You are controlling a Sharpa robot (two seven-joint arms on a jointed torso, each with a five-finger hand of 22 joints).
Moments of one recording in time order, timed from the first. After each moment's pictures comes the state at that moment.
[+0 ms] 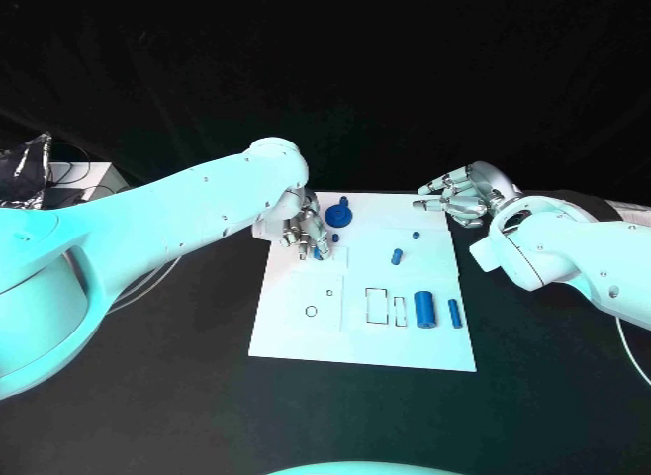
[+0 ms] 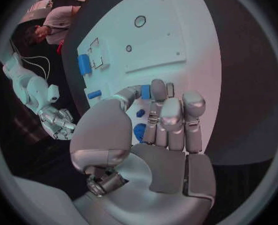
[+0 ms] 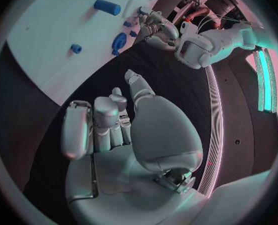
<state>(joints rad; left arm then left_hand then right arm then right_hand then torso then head) 1.39 -0.34 -0.01 0.91 -1.04 0.56 -0.64 1.09 -0.09 0.41 0.06 0.48 1.10 0.03 0.25 0.96 1.30 -0.05 0.74 0.58 1.42 -0.11 1.19 1.06 0.10 1.20 -0.07 1.14 1.20 1.33 -0.79 -0.10 1.42 -0.79 -0.54 -0.08 1.29 -0.04 -0.03 -0.06 0.42 1.06 0.12 0.08 0.19 1.16 0.02 1.00 1.15 1.43 -0.06 1.13 0.82 0.07 1.47 -0.07 1.29 1.31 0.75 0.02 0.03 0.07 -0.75</state>
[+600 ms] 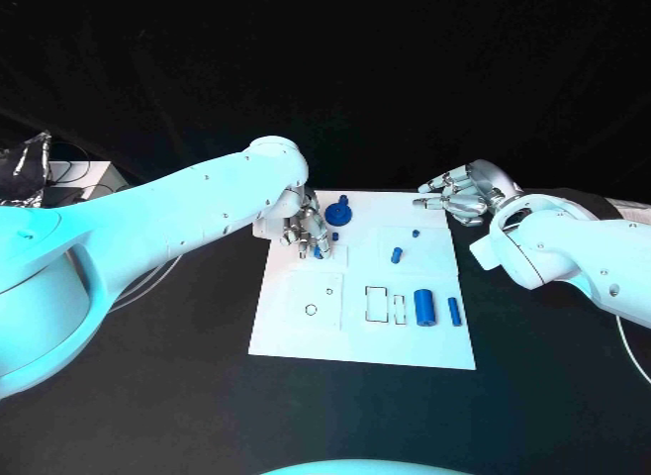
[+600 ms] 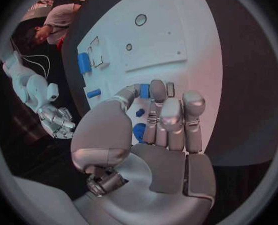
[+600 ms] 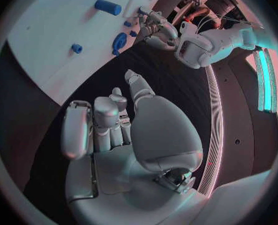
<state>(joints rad) 1.39 -0.33 -0.02 0.90 -1.03 0.56 -0.64 1.07 -0.07 0.34 -0.02 0.47 1.12 0.02 0.25 0.96 1.30 -0.06 0.76 0.58 1.42 -0.11 1.19 1.06 0.10 1.20 -0.06 1.13 1.20 1.33 -0.79 -0.10 1.42 -0.79 -0.54 -0.08 1.29 -0.04 -0.03 -0.06 0.42 1.06 0.12 0.08 0.19 1.16 0.02 1.00 1.15 1.43 -0.06 1.13 0.81 0.07 1.47 -0.07 1.29 1.31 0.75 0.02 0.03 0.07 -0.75</state>
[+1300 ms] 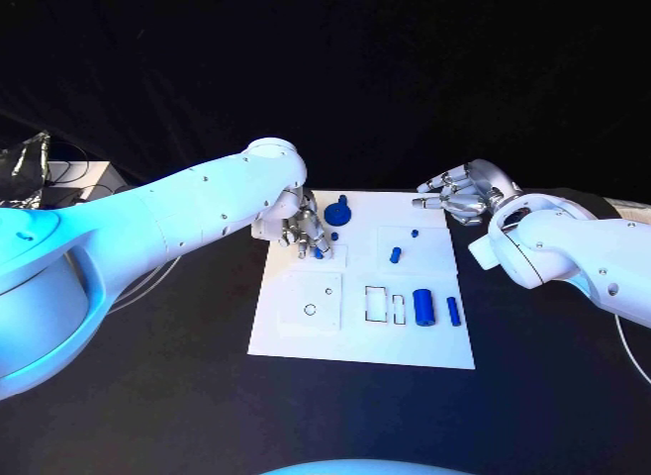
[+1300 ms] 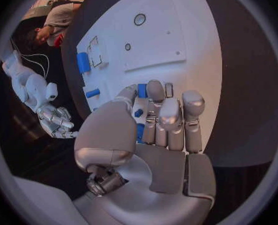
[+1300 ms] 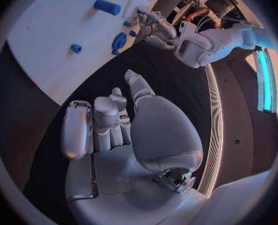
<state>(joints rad) 1.38 -0.33 -0.02 0.90 -1.03 0.55 -0.64 1.13 0.00 0.08 0.07 0.47 1.15 -0.02 0.25 0.95 1.30 -0.07 0.77 0.57 1.42 -0.11 1.19 1.06 0.10 1.20 -0.06 1.12 1.20 1.33 -0.79 -0.10 1.42 -0.79 -0.54 -0.08 1.29 -0.04 -0.03 -0.06 0.42 1.06 0.12 0.08 0.19 1.16 0.02 1.00 1.15 1.43 -0.06 1.13 0.81 0.07 1.47 -0.07 1.29 1.31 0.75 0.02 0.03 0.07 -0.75</state>
